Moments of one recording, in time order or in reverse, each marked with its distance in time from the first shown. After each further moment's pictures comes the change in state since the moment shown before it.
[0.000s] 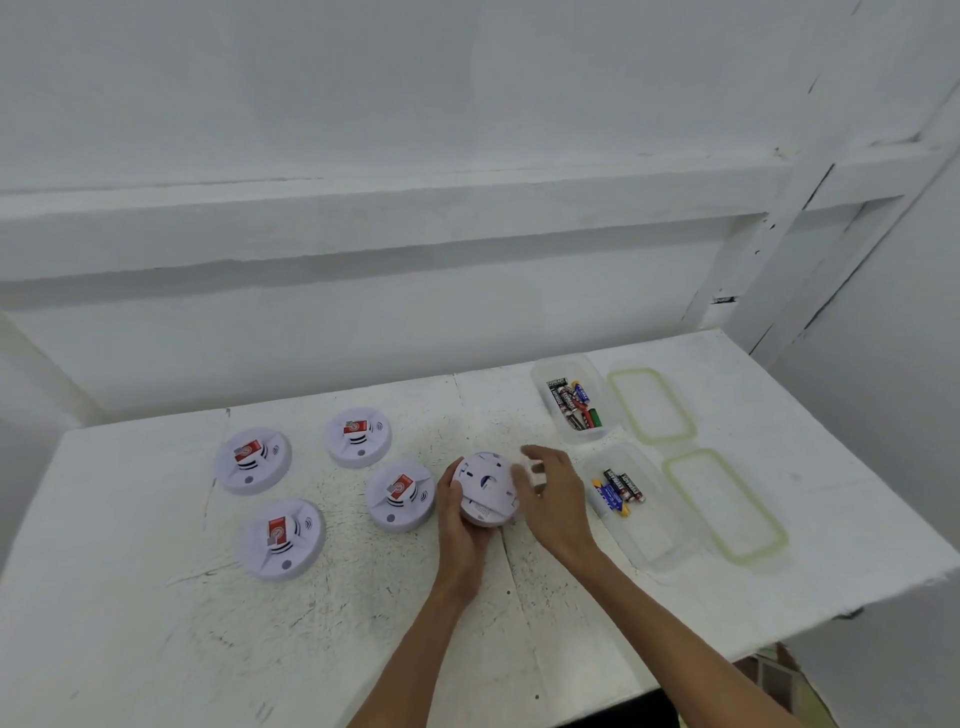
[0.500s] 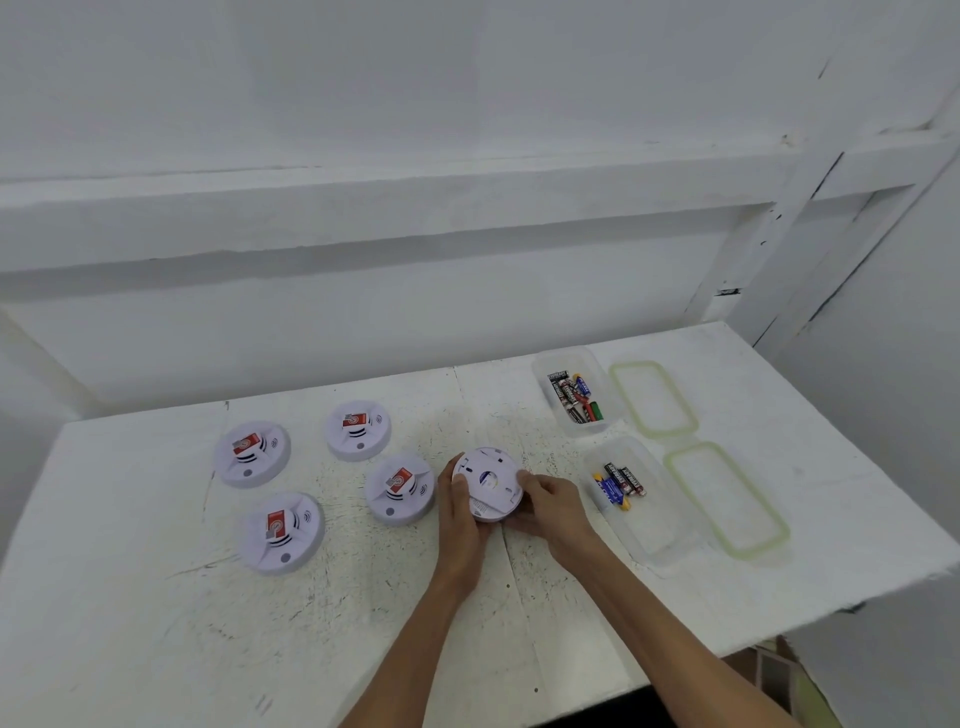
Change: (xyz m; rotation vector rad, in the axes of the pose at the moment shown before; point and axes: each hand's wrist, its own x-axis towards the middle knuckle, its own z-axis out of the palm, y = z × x) left_hand 0.001 -0.009 -0.003 0.121 -0.015 0.072; right_hand -0.007 -0.003 0.003 0.609 -0.117 0.606
